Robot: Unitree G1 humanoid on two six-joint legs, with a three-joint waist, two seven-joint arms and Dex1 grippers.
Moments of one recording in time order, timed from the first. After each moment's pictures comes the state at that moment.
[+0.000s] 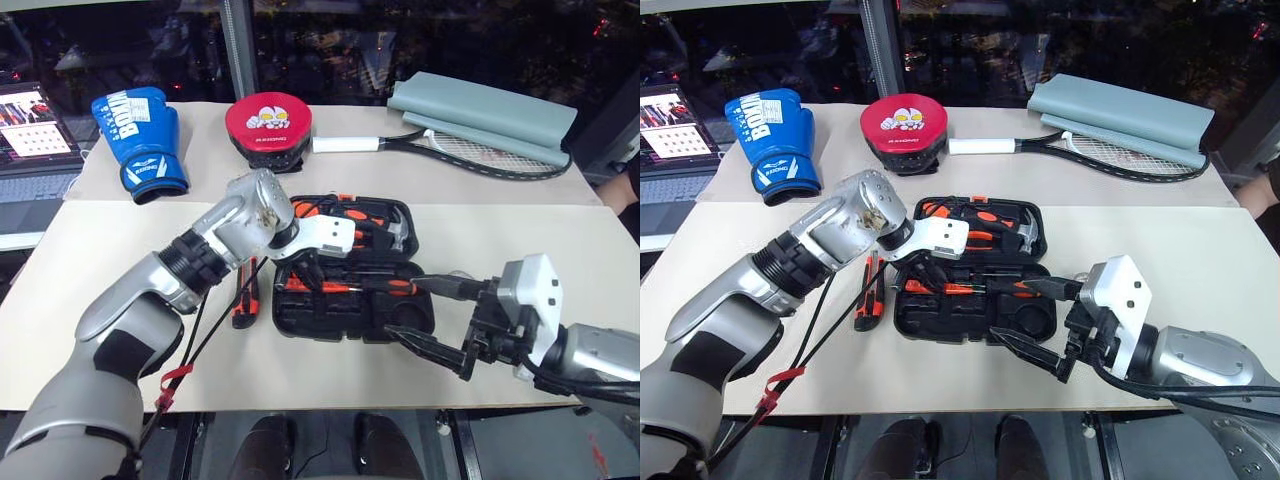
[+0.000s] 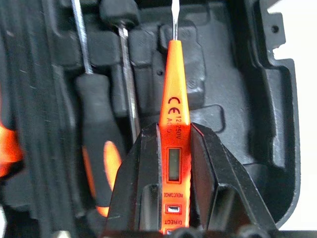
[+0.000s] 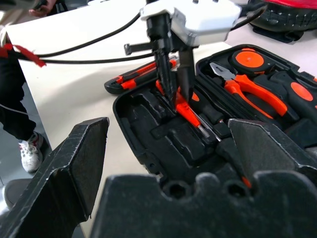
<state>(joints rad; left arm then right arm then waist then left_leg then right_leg) -1.15 0.54 -0.78 0.19 0.04 0.72 -1.51 0.09 -0.88 -0.35 -0.91 1.01 0.77 0.52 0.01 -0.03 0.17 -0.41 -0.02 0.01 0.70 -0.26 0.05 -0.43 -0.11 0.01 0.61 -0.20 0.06</state>
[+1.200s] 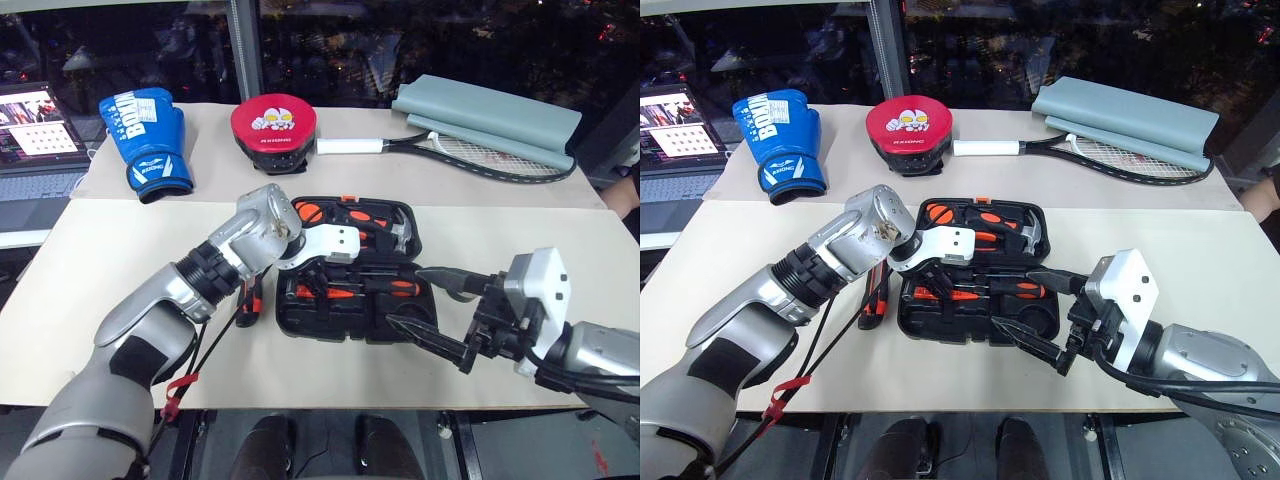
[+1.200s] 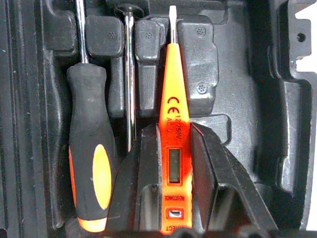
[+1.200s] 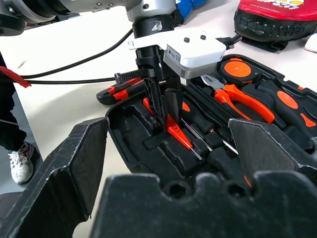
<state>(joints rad) -1.12 0.49 -0.73 0.22 0.04 0.81 -1.49 0.08 -0.88 -0.36 -0.91 1.03 0.77 0.48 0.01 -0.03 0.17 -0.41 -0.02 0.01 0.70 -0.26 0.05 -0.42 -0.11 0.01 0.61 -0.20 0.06</state>
